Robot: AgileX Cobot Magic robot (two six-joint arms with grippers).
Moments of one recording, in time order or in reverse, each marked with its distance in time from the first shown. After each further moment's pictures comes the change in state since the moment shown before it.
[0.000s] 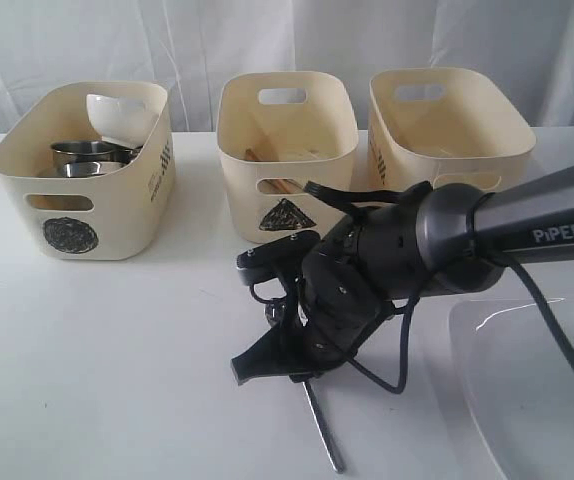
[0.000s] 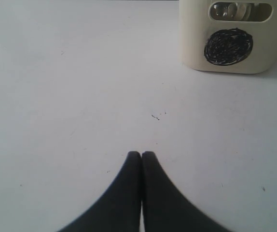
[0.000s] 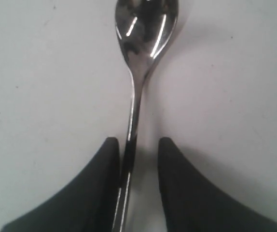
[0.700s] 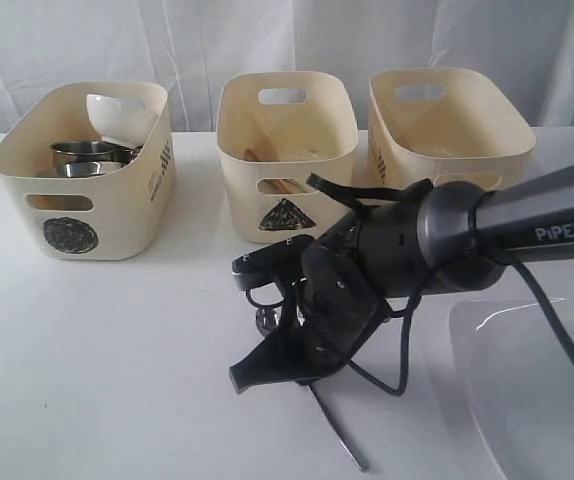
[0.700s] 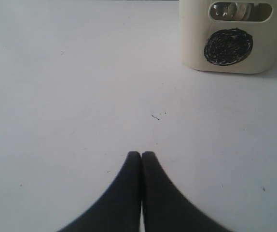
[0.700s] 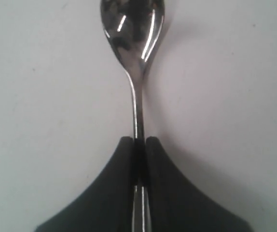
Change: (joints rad) left arm 0.000 0.000 0.000 0.000 0.000 0.000; right arm 0.000 -0.004 -0.002 0.087 0.043 -0.123
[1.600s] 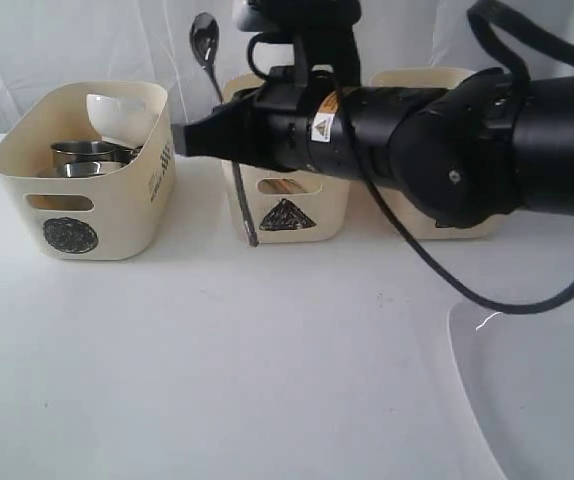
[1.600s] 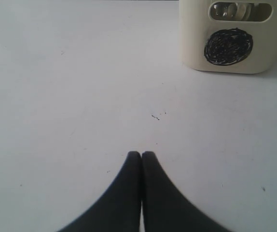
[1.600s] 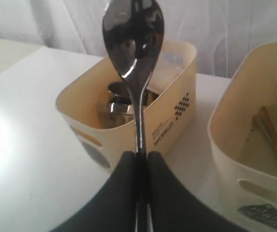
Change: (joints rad) left arm 0.000 0.000 0.000 0.000 0.000 0.000; right arm -0.056 -0.347 -0.009 0.031 -0.624 -0.028
